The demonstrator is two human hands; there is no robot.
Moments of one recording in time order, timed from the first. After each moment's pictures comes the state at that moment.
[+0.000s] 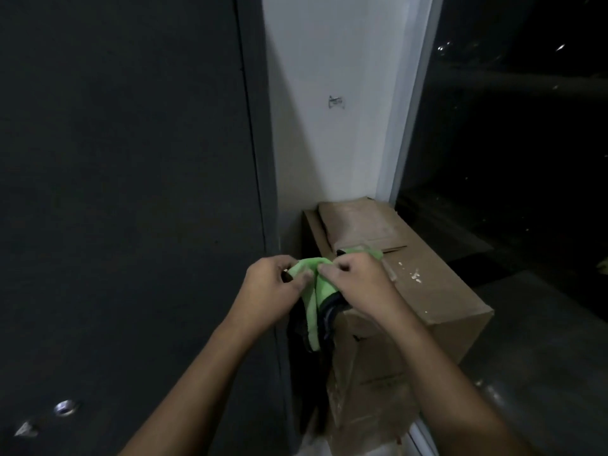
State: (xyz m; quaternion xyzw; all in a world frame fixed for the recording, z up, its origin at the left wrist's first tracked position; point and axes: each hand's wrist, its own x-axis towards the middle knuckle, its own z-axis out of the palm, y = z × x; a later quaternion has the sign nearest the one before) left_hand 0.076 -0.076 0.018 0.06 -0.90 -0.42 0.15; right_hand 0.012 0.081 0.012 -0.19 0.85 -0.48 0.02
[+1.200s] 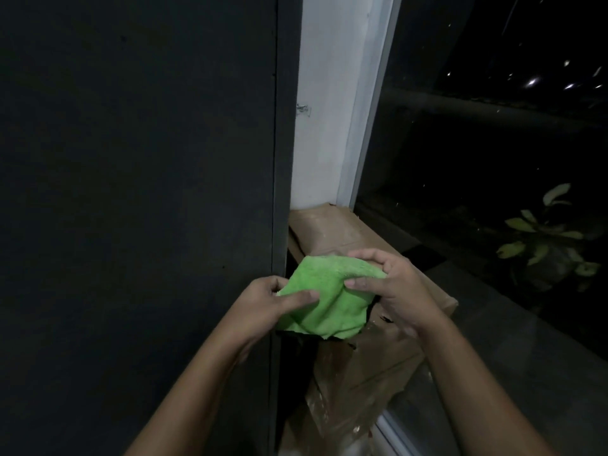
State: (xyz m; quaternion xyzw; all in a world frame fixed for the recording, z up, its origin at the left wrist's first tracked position) left_hand 0.051 -0.132 0.003 0.01 -0.73 -0.68 -0.07; right_hand 0.007 0.094 0.011 -0.13 0.67 -0.73 0.06
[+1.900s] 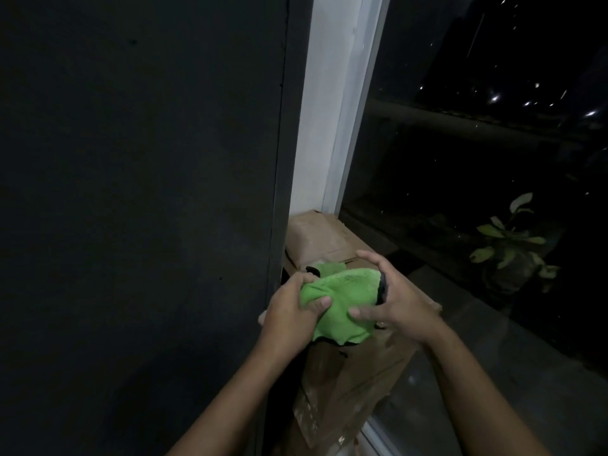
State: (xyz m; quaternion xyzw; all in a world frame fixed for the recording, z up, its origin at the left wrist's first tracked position) left_hand 0.027 -0.096 -0.028 -0.03 -0.80 -0.59 0.05; right_hand 0.009 0.109 0.004 -0.15 0.76 -0.63 0.07
